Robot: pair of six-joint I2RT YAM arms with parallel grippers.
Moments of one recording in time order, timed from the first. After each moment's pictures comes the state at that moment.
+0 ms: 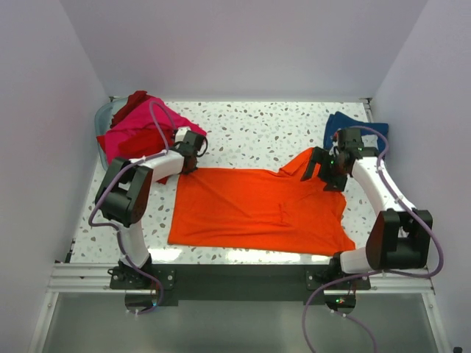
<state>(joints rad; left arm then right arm) -0.38 1.88 1.13 -0.29 -0.52 -0.48 0.01 1.38 1.02 -0.81 -0.22 0.39</state>
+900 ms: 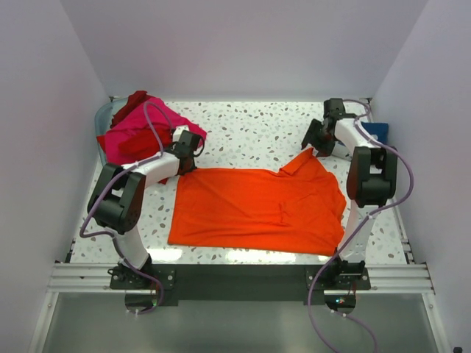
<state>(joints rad) -0.37 1.79 1.08 -0.28 -0.45 -0.48 0.01 2.06 1.60 -0.69 -0.06 0.47</state>
